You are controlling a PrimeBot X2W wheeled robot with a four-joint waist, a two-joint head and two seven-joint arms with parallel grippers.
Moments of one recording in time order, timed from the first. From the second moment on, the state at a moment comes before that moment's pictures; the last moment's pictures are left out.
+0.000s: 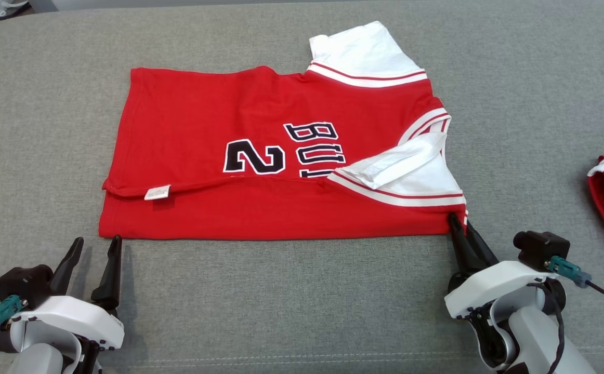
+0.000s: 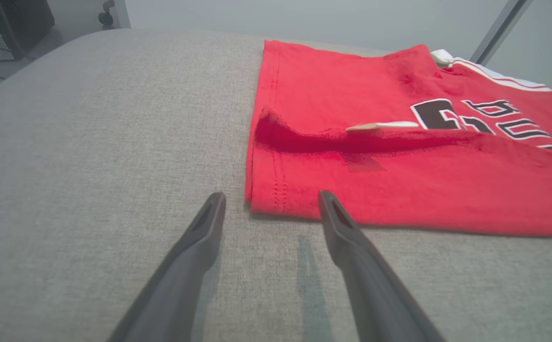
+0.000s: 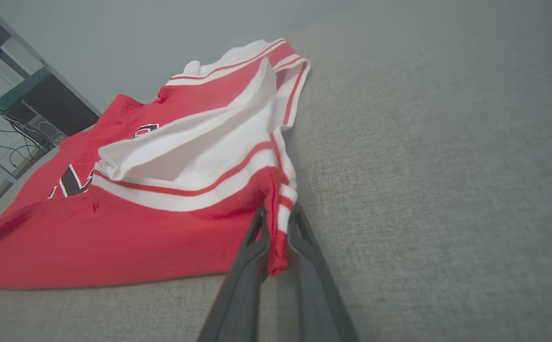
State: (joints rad) left arm -0.24 0.29 -0.12 0.57 -0.46 -0.13 -0.26; right arm -0.39 -0.05 0.25 0.67 0.56 0.13 -0.26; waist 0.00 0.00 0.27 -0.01
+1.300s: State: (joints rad) left arm -0.35 0.47 -0.56 0.68 -1.24 -0.13 -0.25; right arm -0.39 -0.05 0.30 0.59 0.48 0.13 -0.26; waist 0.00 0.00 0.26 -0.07
